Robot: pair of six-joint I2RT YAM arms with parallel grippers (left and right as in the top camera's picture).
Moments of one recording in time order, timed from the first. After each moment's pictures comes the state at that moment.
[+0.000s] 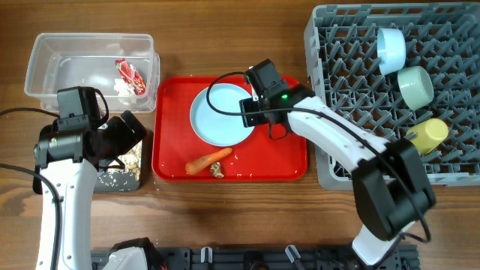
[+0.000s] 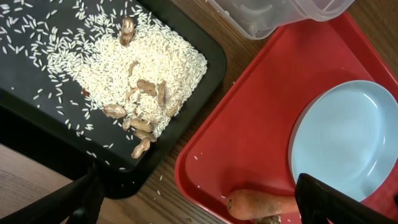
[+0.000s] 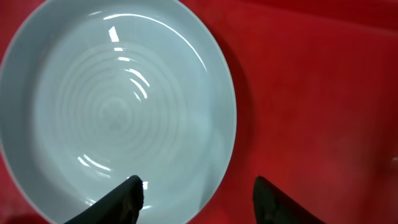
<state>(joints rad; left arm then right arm) 0.18 1.22 1.03 -1.03 0.05 -0.54 0.57 1.88 1.28 -0.54 -0.04 0.33</state>
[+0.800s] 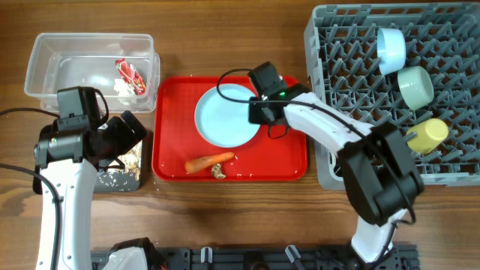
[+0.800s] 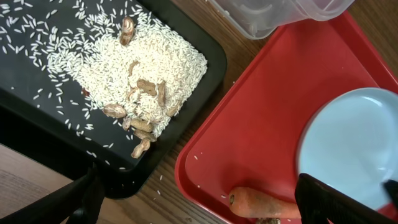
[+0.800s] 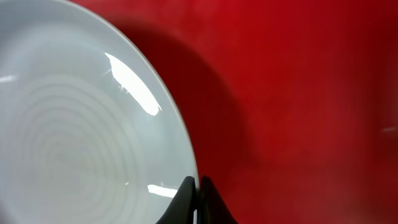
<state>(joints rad) 0.18 1.22 1.03 -1.03 0.05 -0.54 0.52 1.94 1.28 -0.52 0.01 0.56</state>
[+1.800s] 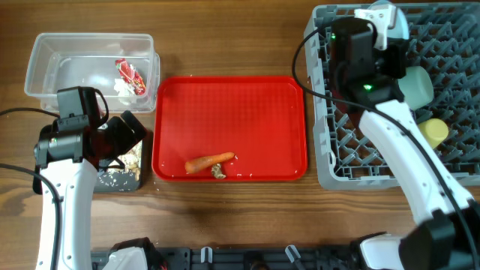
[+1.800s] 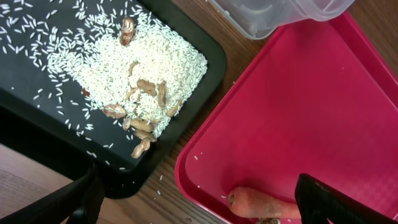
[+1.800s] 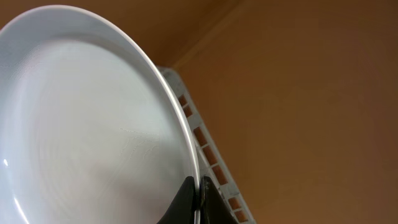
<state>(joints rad) 0.18 1.22 1.03 -1.03 0.05 -0.54 0.27 1.56 1.27 -0.36 1.15 -0.24</state>
